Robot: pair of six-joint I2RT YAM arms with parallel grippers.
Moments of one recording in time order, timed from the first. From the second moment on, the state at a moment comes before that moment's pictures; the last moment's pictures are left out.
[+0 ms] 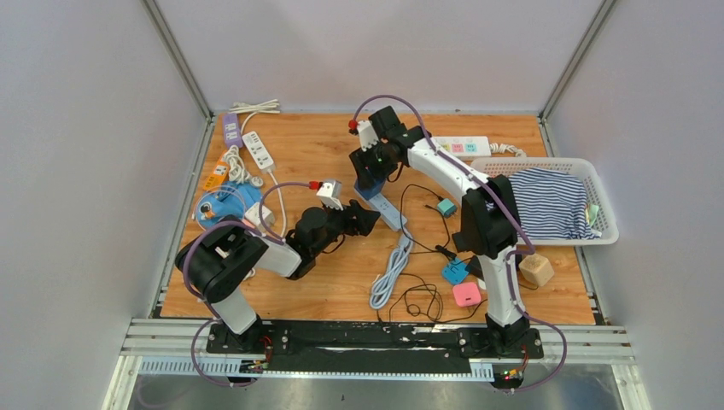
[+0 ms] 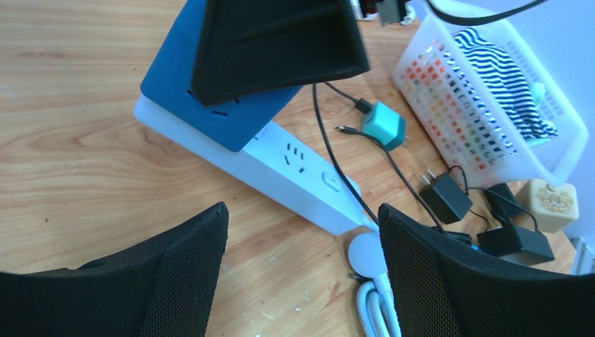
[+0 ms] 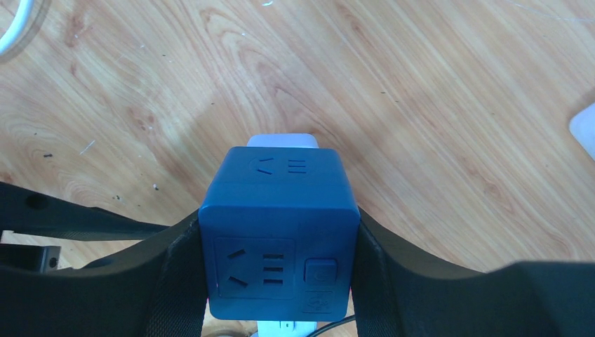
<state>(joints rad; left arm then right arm) -0.71 1.66 0.44 1.10 -0.04 -0.56 0.58 2.13 1.89 -0.72 -0.29 -0.10</state>
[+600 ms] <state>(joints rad) -0.72 1.76 0.44 1.06 -0.20 -0.80 0.62 2.12 1.92 -0.71 -0.36 -0.02</state>
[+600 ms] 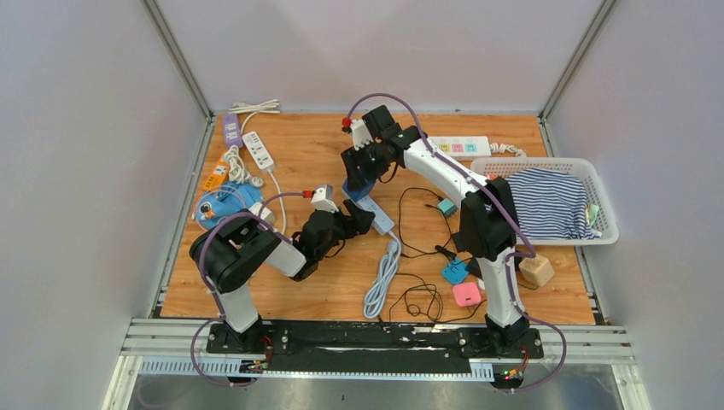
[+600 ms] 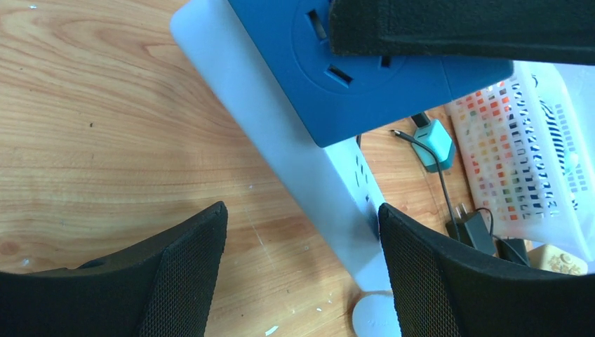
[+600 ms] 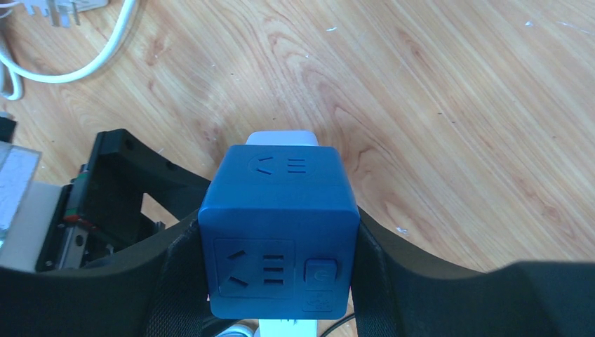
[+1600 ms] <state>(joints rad) -0.68 1.81 0.41 1.26 -0.12 -1.01 0.63 2.01 1.82 -0.67 -0.50 -0.01</state>
